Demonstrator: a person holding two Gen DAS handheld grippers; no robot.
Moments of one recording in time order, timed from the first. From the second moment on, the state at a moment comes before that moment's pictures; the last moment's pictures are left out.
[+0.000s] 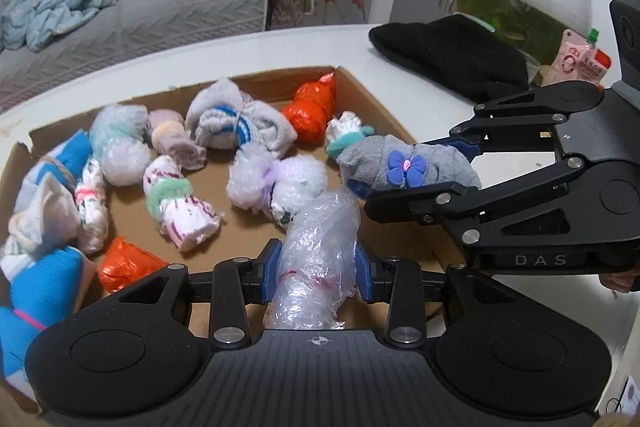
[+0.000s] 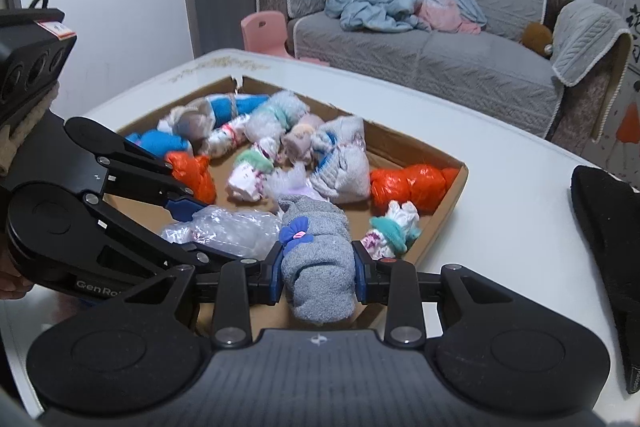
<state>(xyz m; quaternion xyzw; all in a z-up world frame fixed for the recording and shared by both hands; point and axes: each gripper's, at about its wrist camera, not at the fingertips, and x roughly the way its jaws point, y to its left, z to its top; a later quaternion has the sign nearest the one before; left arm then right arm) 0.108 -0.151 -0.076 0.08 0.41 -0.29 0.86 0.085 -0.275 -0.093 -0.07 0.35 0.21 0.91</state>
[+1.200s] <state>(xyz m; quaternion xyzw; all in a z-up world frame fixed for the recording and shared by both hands) 0.102 -0.163 -0.083 0.06 0.44 -0.30 0.84 0.092 -0.268 -0.086 -0.13 0.38 0.22 0.89</state>
